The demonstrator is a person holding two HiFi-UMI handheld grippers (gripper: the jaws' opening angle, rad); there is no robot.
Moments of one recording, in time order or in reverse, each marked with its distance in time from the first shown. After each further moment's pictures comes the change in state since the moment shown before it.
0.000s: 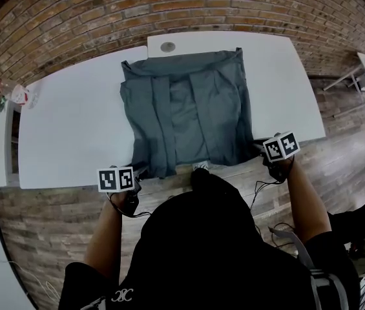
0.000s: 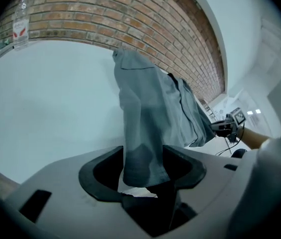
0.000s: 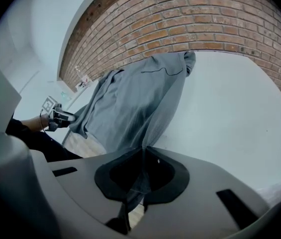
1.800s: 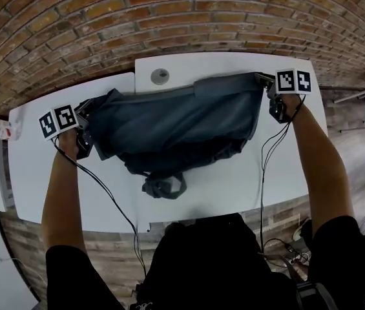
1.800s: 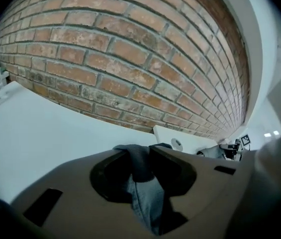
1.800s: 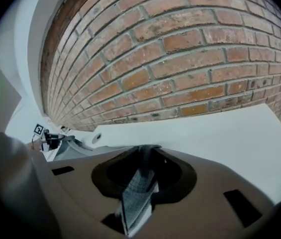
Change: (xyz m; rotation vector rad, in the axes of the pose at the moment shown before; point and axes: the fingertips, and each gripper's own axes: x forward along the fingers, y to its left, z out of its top) left arm 0.018 0.106 0.403 -0.100 -0.344 0.104; right arm 0.040 -0.194 0.380 0.148 -0.308 -0.038
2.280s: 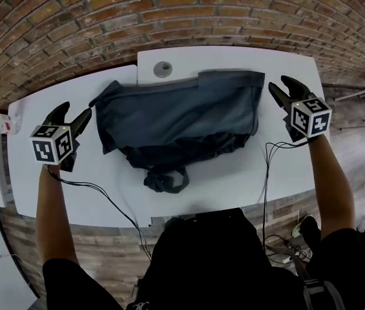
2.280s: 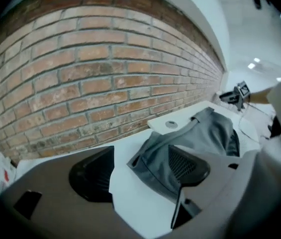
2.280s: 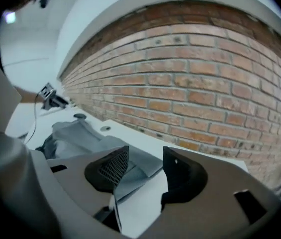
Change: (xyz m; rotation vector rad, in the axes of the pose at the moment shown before) left arm -0.067 -0.009 -0.007 0.601 -0.028 0.086; right arm -0.082 0.036 -0.010 -0.476 -0.243 -0.091
